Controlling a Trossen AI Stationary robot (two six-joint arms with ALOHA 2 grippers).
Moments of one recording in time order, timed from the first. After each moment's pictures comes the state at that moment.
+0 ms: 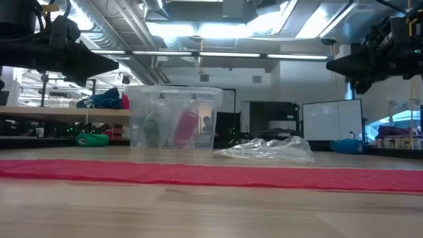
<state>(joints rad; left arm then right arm) 0.35 0.01 0.01 0.01 -0.03 -0.10 -0.21 0.00 0.02 0.00 0.04 0.23</state>
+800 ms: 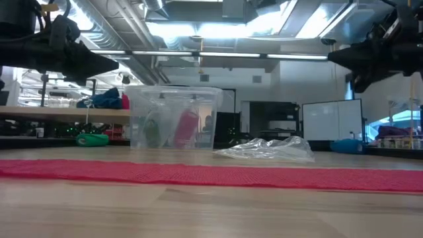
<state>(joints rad) 0.35 0.01 0.01 0.01 -0.03 -0.07 -0.21 0.00 0.02 0.06 -0.06 0.39</state>
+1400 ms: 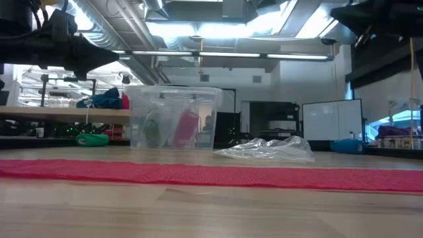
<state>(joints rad) 0.35 0.00 0.01 0.10 -0.06 -0.10 -0.21 0.18 0.25 0.19 0.03 0.27</state>
